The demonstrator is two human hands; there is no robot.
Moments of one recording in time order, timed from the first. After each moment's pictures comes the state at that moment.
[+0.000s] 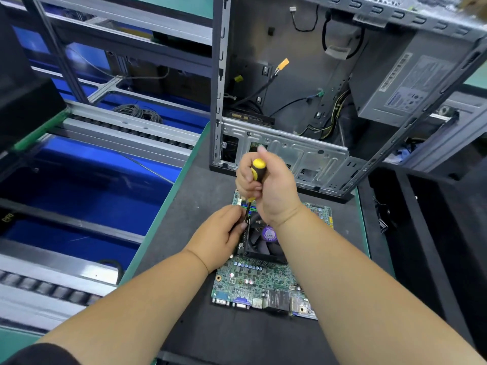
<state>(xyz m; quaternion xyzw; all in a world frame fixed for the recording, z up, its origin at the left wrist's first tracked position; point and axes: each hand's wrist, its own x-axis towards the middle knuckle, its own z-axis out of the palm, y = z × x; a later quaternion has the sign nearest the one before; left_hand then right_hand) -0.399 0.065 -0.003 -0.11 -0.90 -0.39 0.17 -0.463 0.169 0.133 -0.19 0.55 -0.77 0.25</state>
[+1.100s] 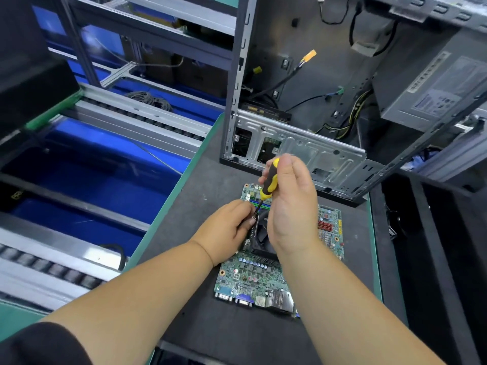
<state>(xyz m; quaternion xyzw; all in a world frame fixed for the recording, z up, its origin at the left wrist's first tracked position) -0.403 0.064 -0.006 -0.12 -0.89 -0.40 0.17 -0.435 0.173 0.109 -0.10 0.60 -0.80 0.02</state>
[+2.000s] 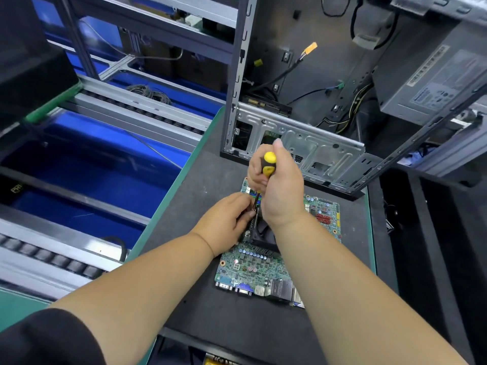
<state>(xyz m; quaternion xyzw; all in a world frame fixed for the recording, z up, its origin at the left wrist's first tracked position) -0.402 0.064 -0.003 -0.11 -0.90 -0.39 0.15 -0.446 0.161 0.120 -0.16 0.59 -0.78 0.15</state>
